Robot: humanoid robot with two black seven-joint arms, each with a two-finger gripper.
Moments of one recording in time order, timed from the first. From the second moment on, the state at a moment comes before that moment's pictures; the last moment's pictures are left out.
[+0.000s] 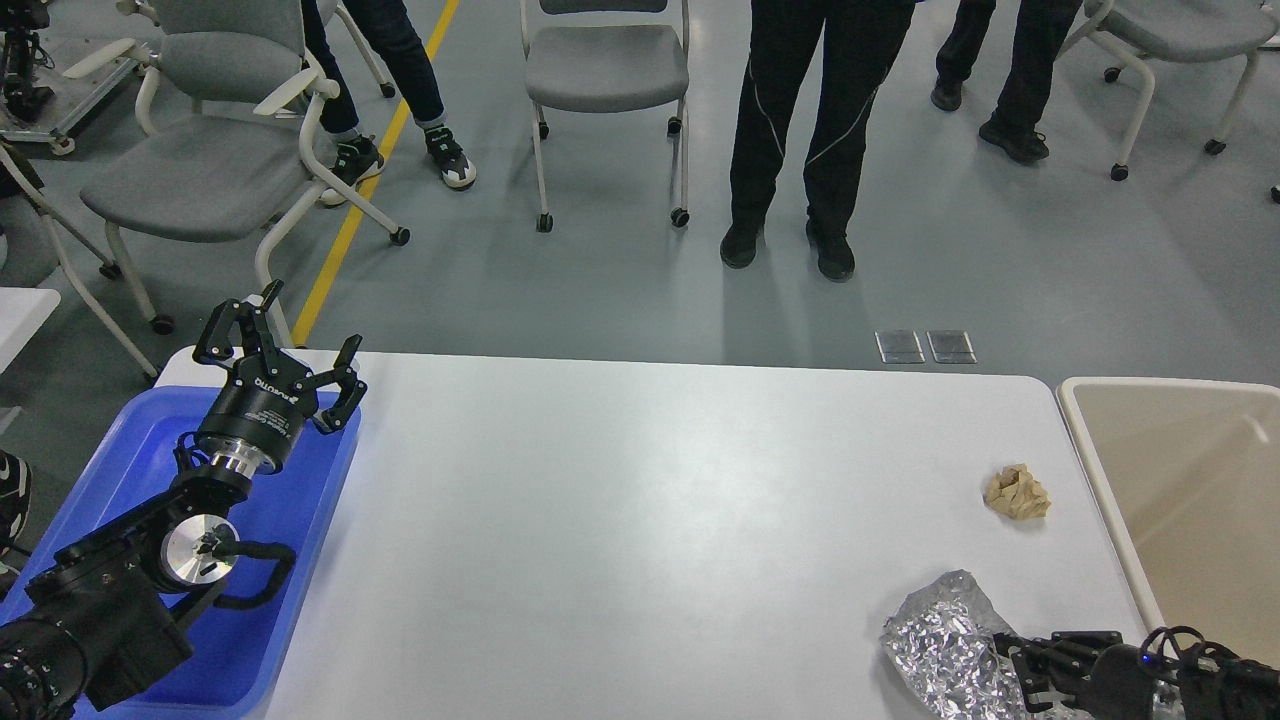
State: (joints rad) left arm -0.59 0.40 -0.63 -0.54 -0.06 -0.57 -0.62; right arm 0.45 -0.81 0.05 1.08 -1.76 -0.33 0.25
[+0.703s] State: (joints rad) left arm -0.59 0.40 -0.63 -0.54 -0.06 -0.57 -0.62; right arm 0.71 -1.09 0.05 1.47 -1.53 -0.12 0.26
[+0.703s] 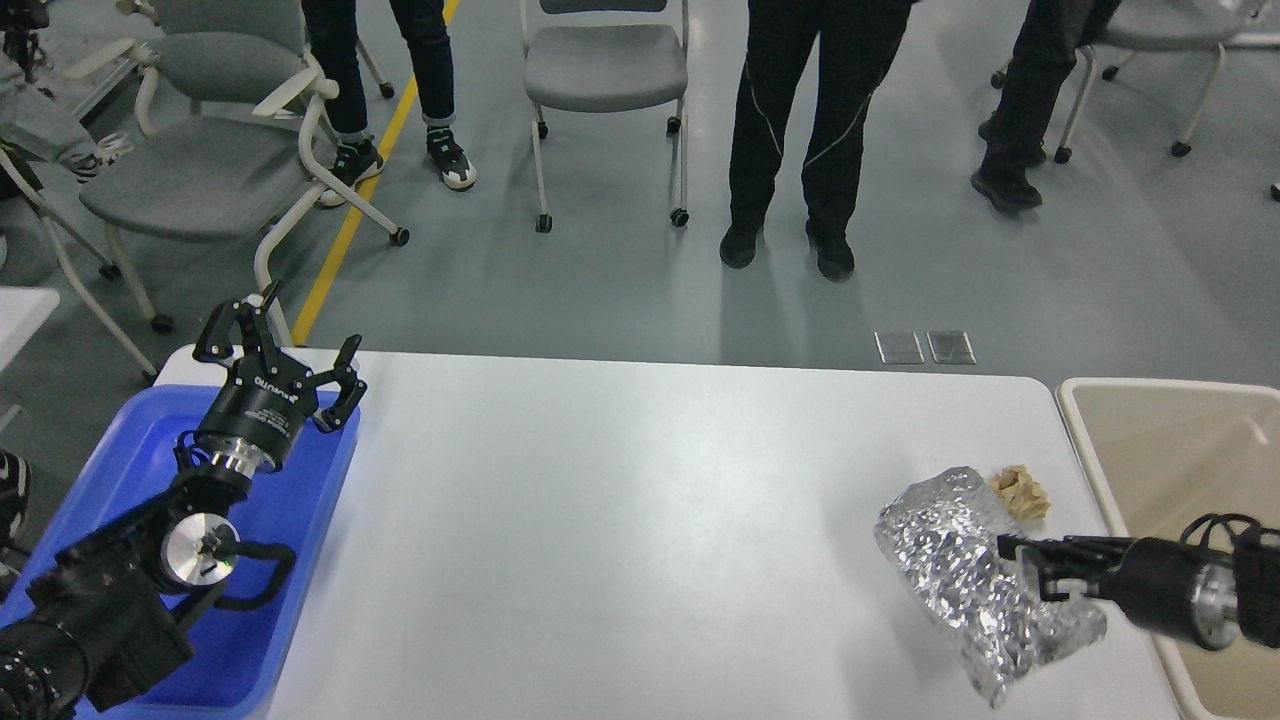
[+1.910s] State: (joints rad) left arm -0.59 0.40 -0.63 -0.54 -0.06 -0.57 -0.62; right arm 0.87 -1.27 0.06 1.50 -0.94 -0.12 0.29
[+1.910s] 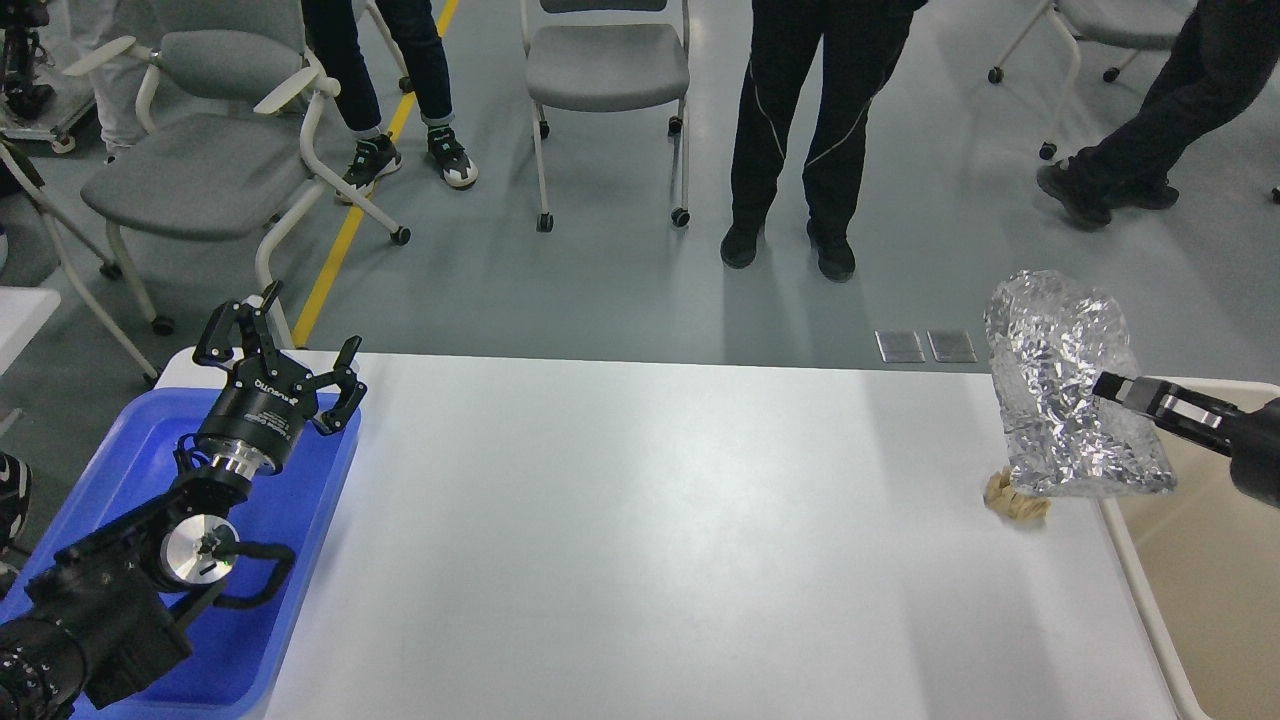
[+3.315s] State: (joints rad) left arm -0.59 0.40 -0.63 -0.54 -0.06 -0.57 -0.62; right arm 0.58 -0.46 0.20 0.09 0.02 -0.09 0.13
